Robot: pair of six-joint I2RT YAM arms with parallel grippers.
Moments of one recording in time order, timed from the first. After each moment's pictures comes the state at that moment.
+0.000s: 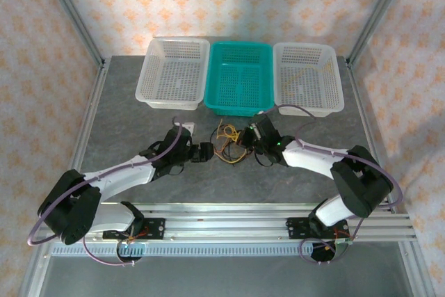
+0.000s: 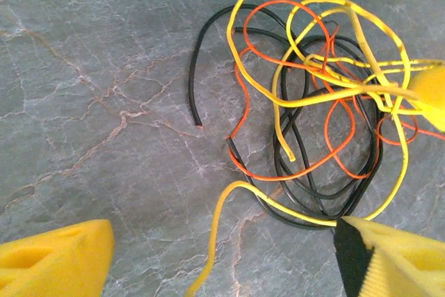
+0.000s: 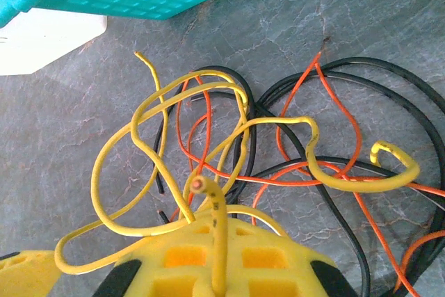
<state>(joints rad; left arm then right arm) -0.60 1.27 0.55 -0.04 0.03 -0.60 0.67 1.49 0.74 0.01 -0.03 0.96</state>
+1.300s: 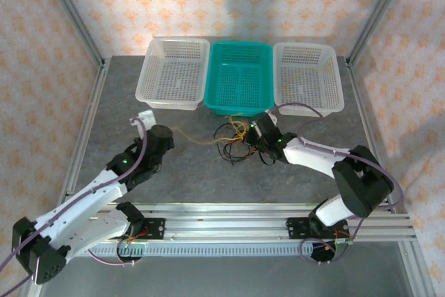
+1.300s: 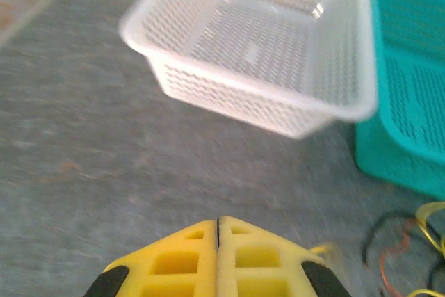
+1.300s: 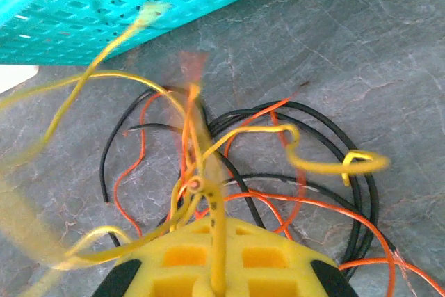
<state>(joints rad) -0.59 0.86 0.69 -0.49 -0.71 -0.68 0.64 1.49 0.77 -0.13 0.12 0.95</state>
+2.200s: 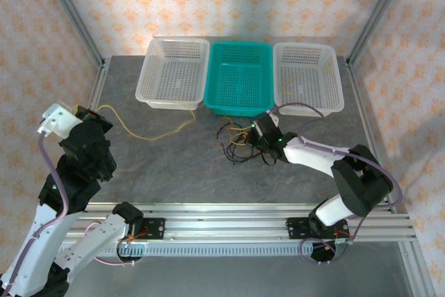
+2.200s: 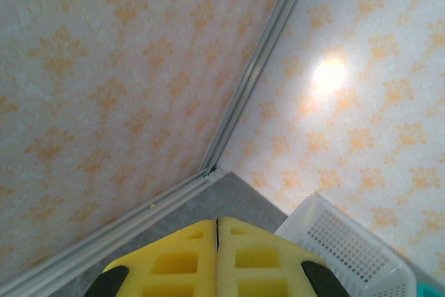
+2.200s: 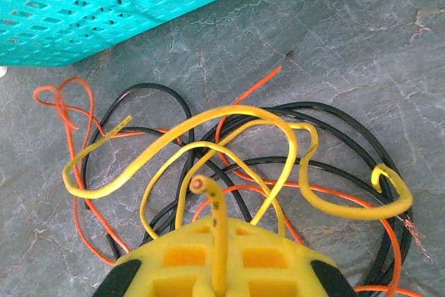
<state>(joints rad) -0.47 0.64 1.14 -0.67 -1.13 -0.55 0.63 1.50 0.77 -0.15 0.14 0.92</state>
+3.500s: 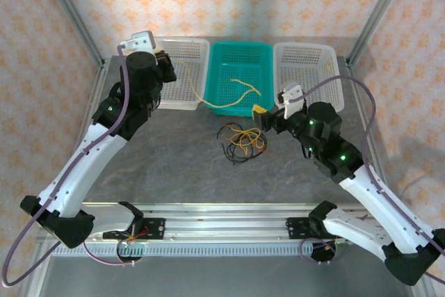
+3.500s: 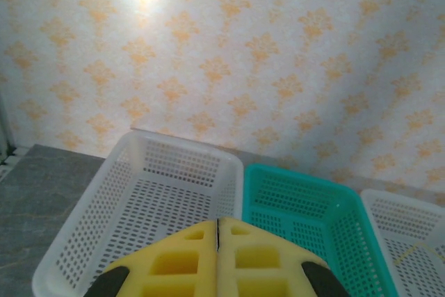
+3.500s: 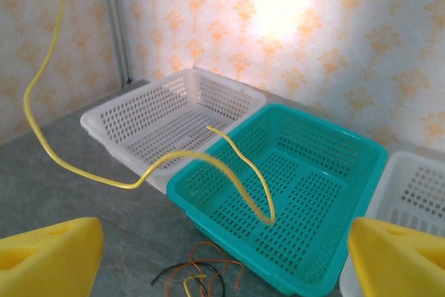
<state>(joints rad) -0.47 1.25 1.50 -0.46 -0.52 -0.37 0.62 0.87 0.97 -0.28 0.03 -0.09</state>
